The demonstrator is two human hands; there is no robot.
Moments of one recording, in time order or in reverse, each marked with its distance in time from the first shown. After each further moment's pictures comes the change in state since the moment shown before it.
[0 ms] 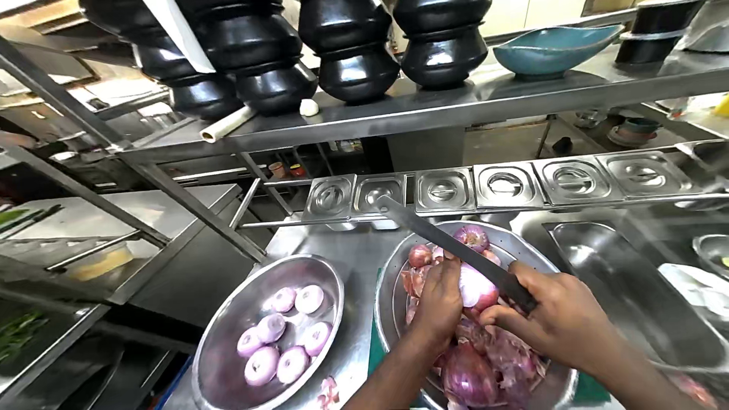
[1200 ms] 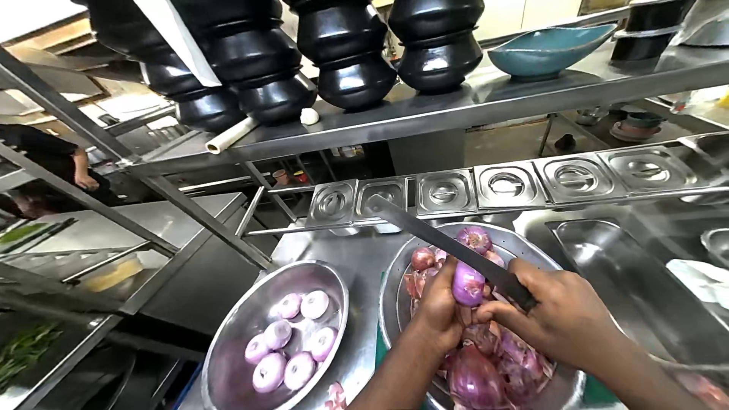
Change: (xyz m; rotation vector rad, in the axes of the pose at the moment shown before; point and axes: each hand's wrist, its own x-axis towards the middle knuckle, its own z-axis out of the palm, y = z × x) left_hand 0.003 0.012 0.001 -0.521 -0.061 -0.471; right_hand 0.003 -0.008 0.000 -0.027 0.055 -0.004
